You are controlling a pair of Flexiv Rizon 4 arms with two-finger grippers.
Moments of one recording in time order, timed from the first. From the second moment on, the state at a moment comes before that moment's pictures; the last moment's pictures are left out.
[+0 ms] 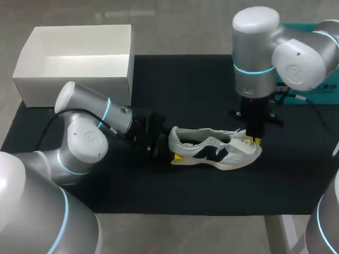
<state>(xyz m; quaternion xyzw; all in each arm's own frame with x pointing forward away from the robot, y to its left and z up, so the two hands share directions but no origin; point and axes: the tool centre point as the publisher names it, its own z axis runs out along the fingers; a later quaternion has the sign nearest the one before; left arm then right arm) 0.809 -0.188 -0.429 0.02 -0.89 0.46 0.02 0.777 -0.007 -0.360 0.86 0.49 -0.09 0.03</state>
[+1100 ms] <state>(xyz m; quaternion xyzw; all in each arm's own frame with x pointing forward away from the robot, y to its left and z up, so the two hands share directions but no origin) 0.809 -0.187 -0.431 0.02 -0.89 0.46 0.02 0.792 0.055 -0.286 0.77 0.64 0.03 0.07</state>
